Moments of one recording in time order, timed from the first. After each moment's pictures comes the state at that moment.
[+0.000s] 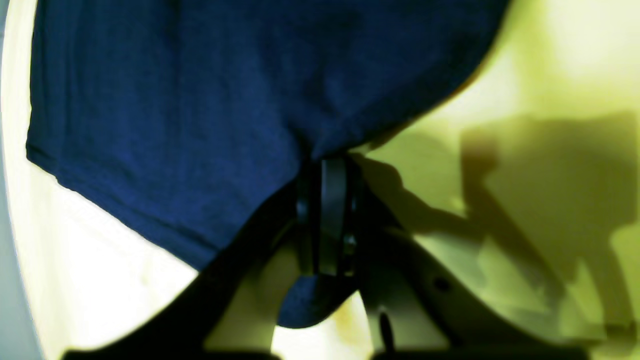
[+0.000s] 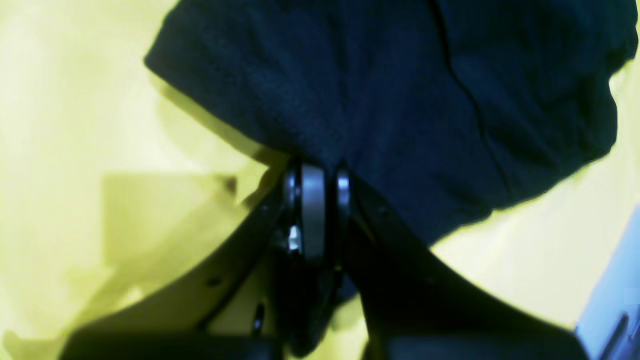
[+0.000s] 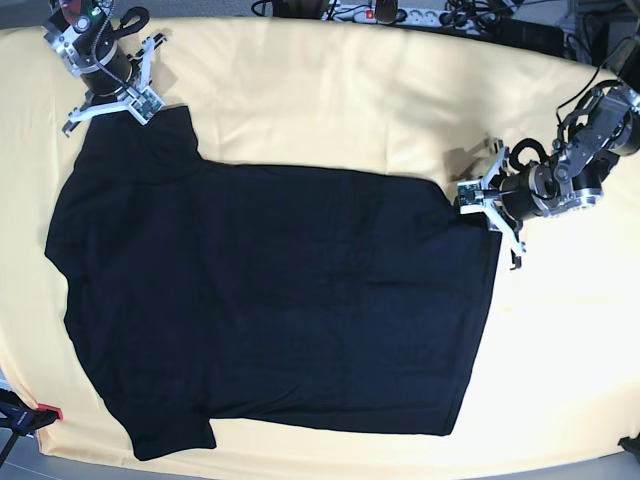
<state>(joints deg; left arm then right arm) -12.0 -55.5 40.7 93.1 5.3 -36.1 4.0 -39.7 29.8 1.5 117.7 -11.7 19.5 -35.1</state>
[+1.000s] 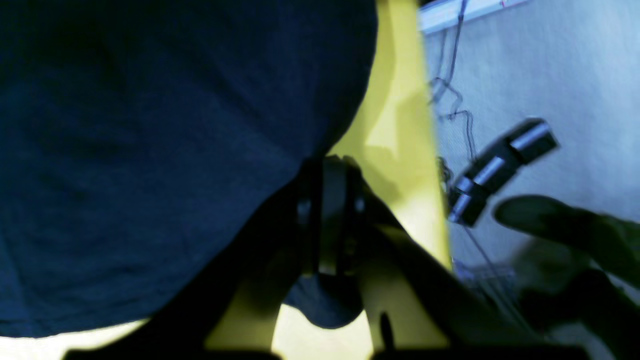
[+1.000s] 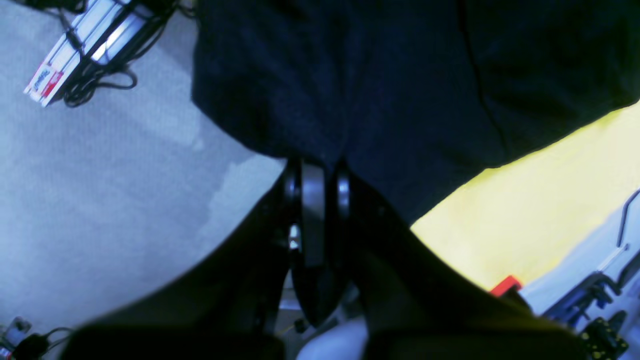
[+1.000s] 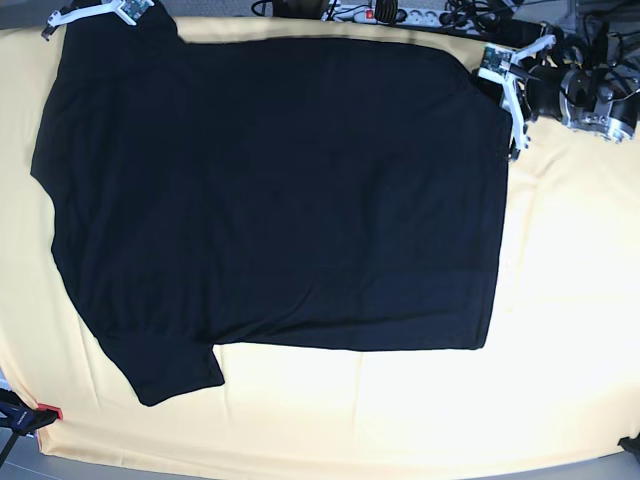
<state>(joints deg) 2.9 -77.4 41.0 122.1 -4.8 -47.0 12.4 -69.9 32.1 7.2 133.0 -11.8 16.2 -45.1</state>
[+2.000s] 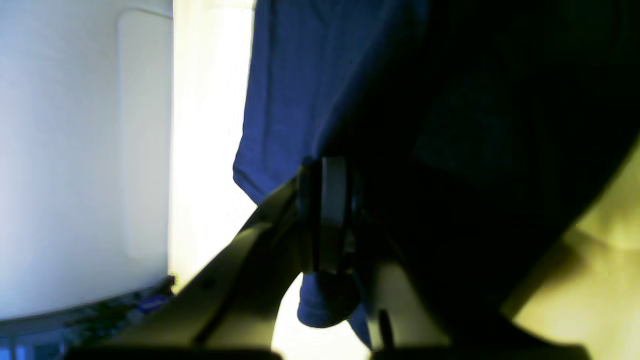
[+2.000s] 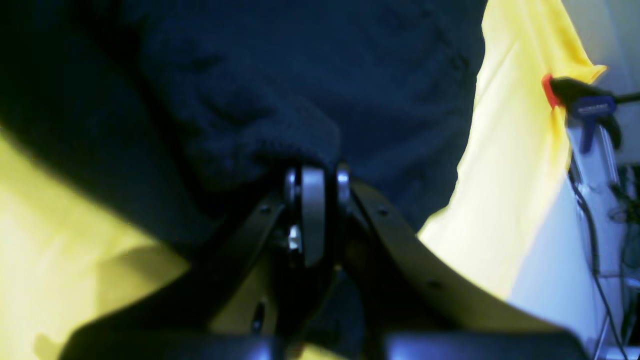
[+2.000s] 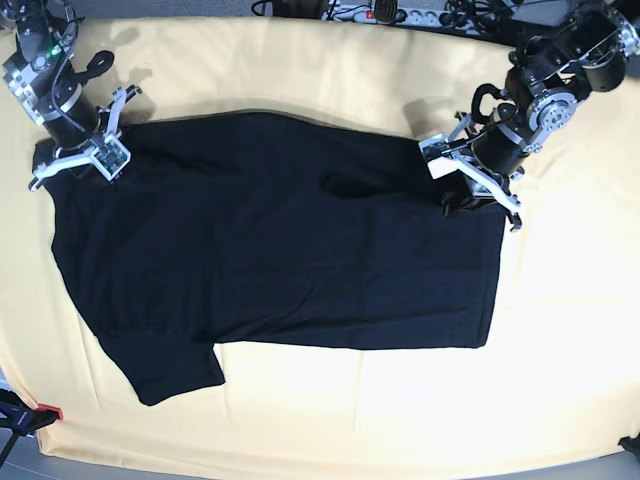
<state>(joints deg) 3.5 -54.1 40.7 114.7 19.0 -1.7 25.9 -30.4 37.2 6.9 119.0 -1.5 22.5 -26.3</state>
